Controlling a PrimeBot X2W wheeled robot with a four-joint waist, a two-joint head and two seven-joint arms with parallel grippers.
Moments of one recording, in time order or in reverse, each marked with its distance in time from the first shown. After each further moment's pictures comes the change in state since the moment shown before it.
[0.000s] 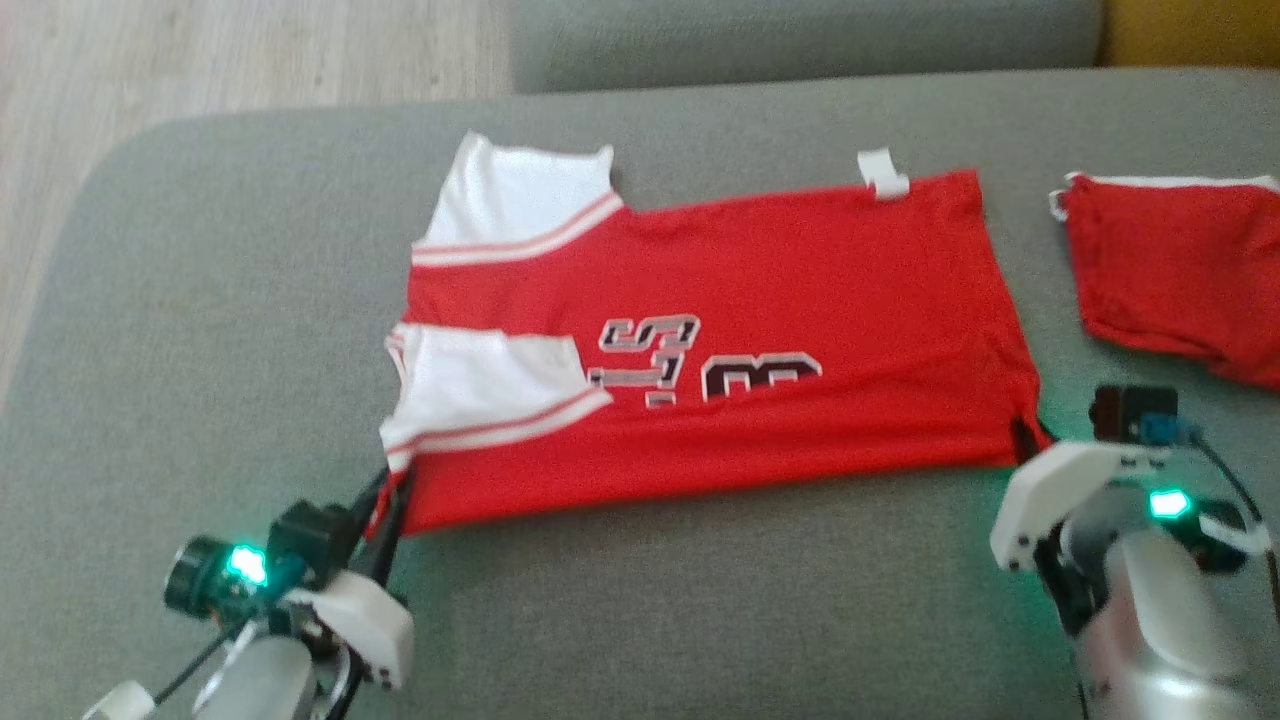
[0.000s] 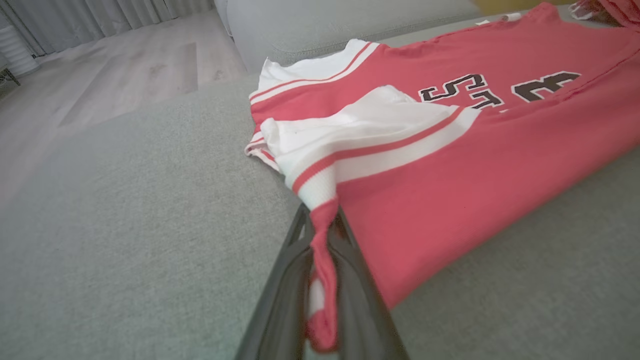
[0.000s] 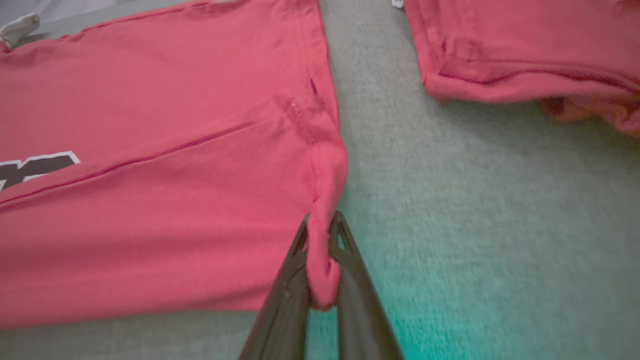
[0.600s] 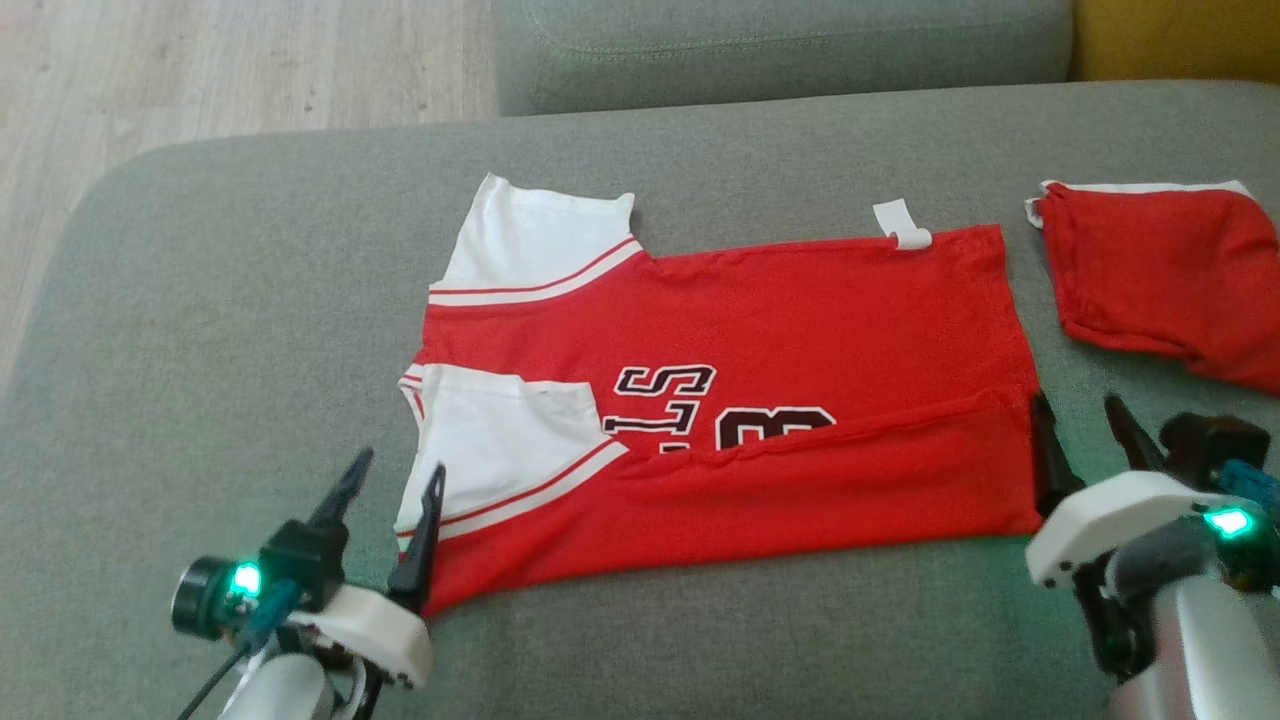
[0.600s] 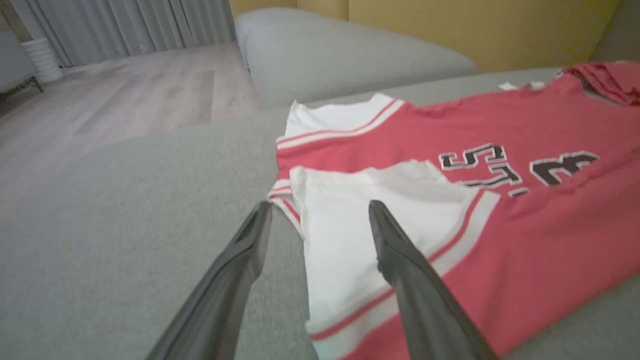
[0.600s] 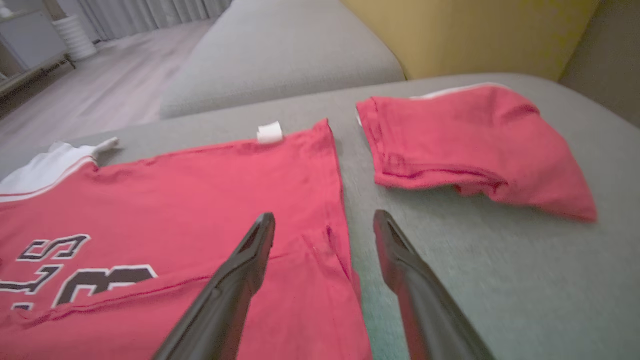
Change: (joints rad) left arm 0.112 -0.003 0.014 -0.179 -0.062 0.073 0.010; right arm 0.261 0.001 0.056 -0.459 0.152 0.000 -0.012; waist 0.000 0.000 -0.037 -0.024
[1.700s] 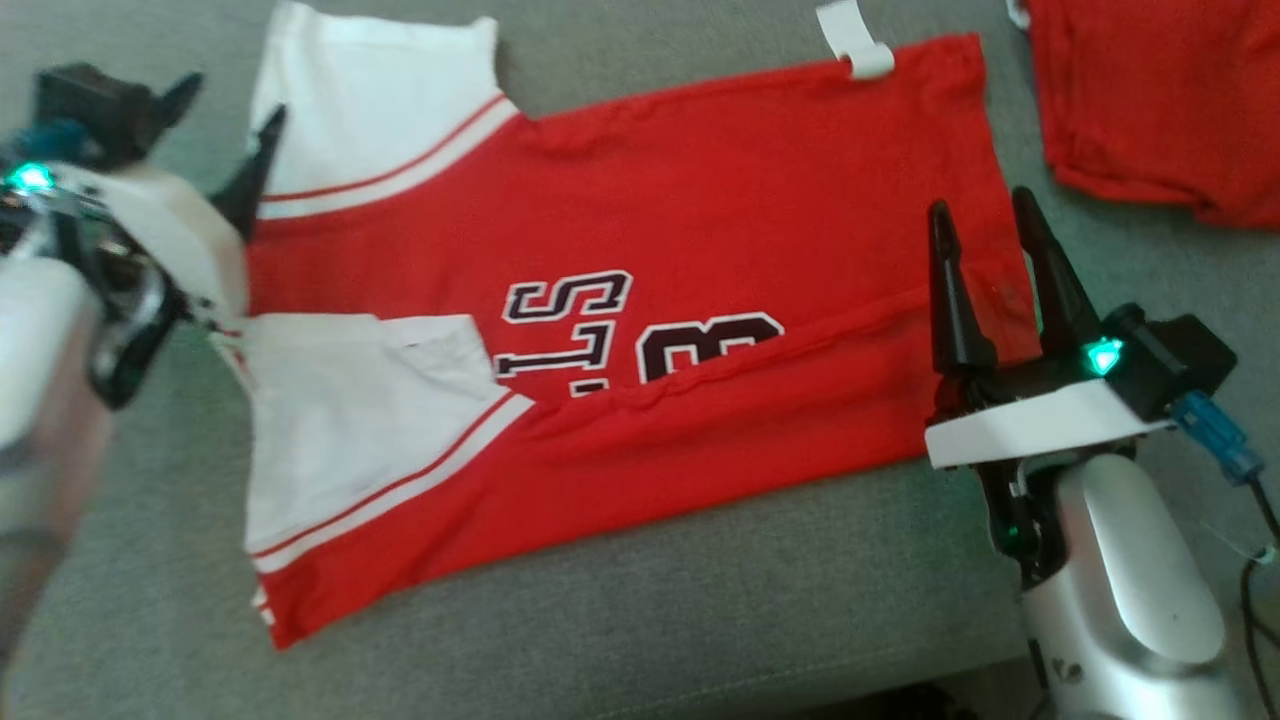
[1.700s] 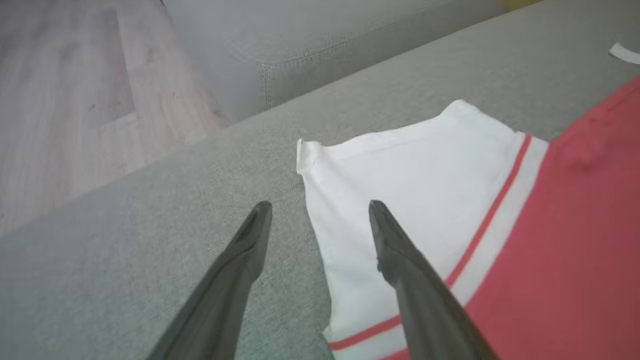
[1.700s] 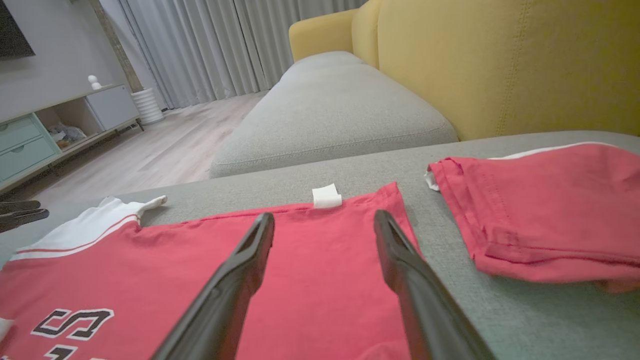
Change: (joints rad) left arm -0.665 0.272 -0.220 0.087 -0.280 -0.134 0.361; right arm -0.165 -0.001 0.268 -0.087 0.118 0.000 -0.351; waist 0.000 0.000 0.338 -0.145
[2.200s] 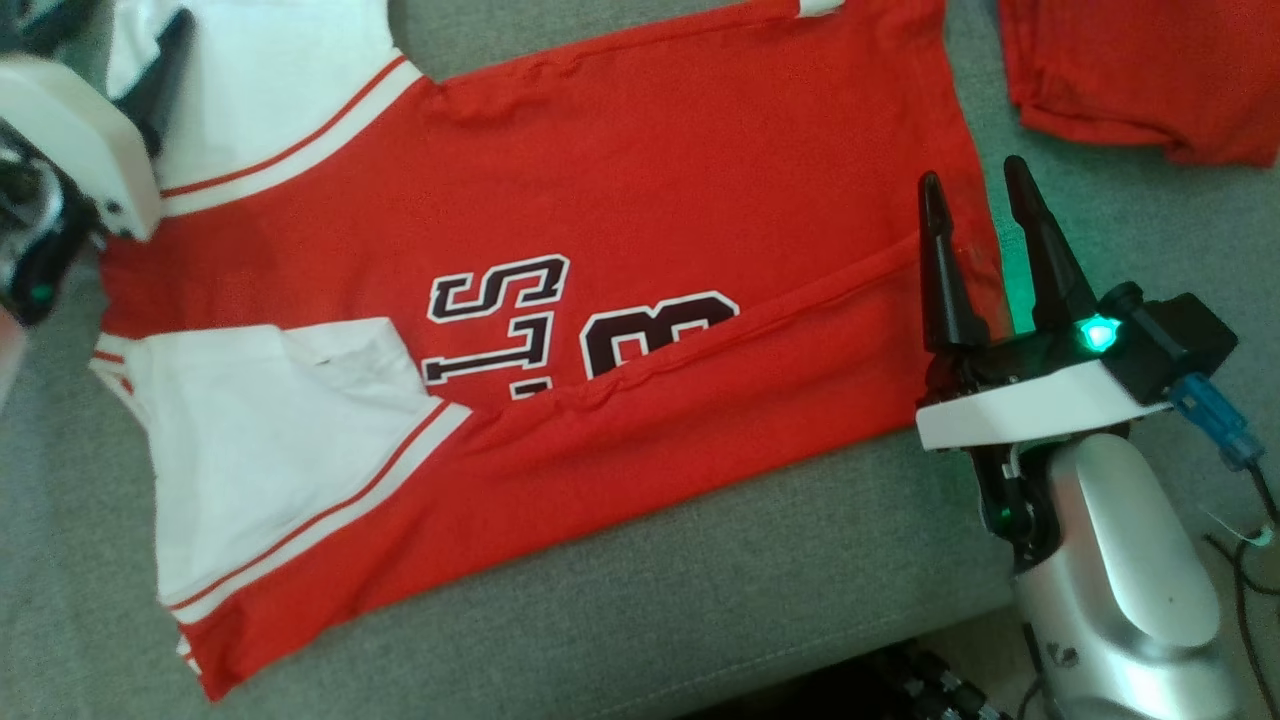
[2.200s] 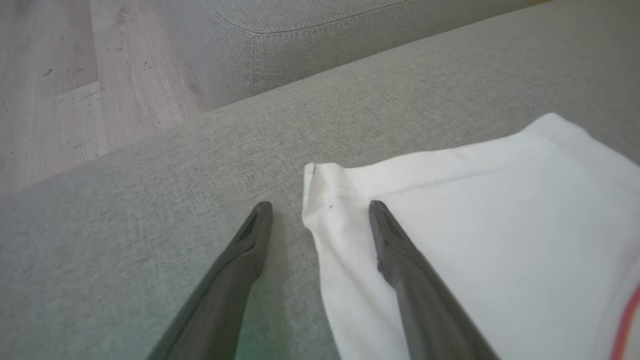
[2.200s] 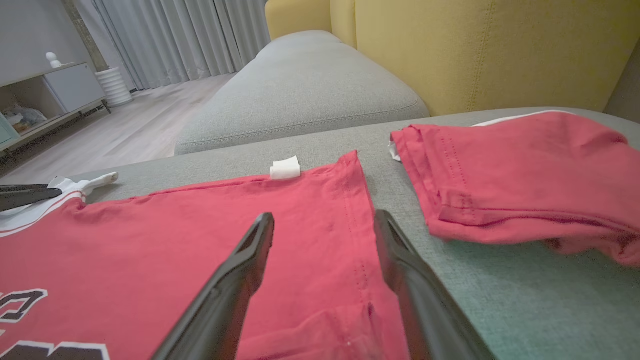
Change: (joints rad) left arm -0.211 0.059 -0.164 0.174 -0.208 0.000 -0.005; right arm -0.037 0.000 0.027 -0.013 0.009 0.000 -0.016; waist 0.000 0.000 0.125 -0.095
